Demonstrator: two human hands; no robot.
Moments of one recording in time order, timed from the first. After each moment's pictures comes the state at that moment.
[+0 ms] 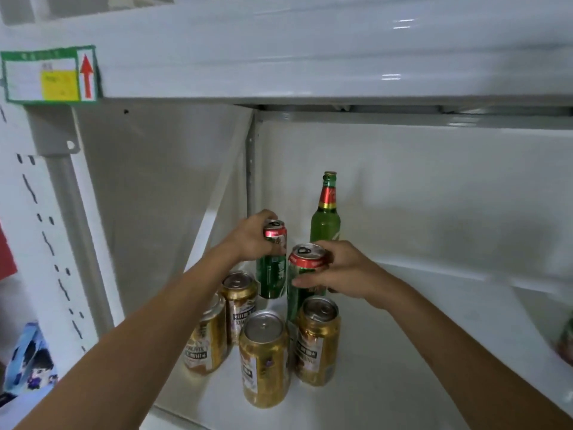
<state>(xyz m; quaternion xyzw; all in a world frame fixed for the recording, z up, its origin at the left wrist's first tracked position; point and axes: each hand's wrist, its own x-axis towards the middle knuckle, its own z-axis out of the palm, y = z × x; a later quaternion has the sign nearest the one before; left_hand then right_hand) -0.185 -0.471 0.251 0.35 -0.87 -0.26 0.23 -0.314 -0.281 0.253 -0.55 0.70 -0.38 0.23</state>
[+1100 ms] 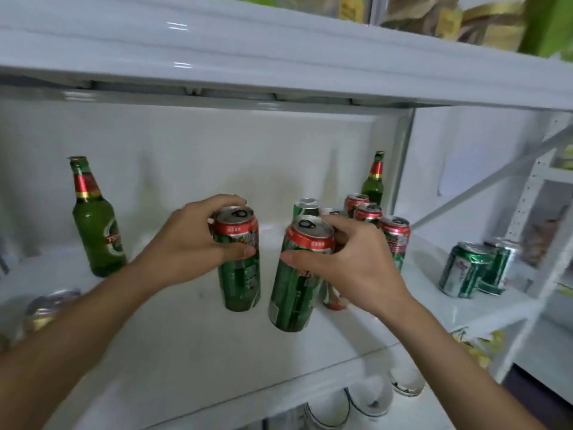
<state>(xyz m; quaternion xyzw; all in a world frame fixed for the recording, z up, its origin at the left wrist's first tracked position) -0.301 -0.177 0.276 0.02 -0.90 -0.33 0.26 -0.366 0.071 0.269 -0.33 0.78 -0.53 -0.08</state>
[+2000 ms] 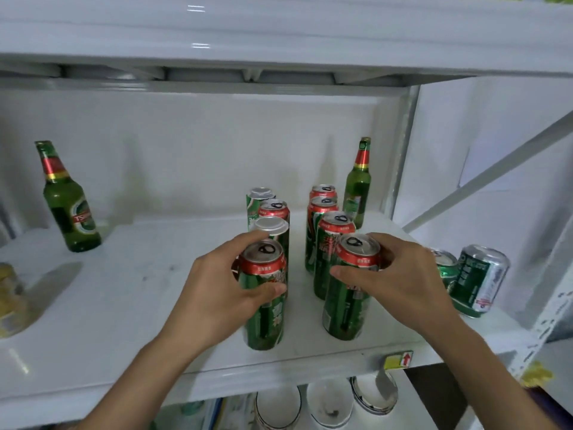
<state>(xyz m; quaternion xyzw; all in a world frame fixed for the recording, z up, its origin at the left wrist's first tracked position) -0.359 0.028 0.213 0.10 -0.87 -0.36 0.34 -0.509 0.244 0.226 -0.31 0.83 -0.46 -0.09</state>
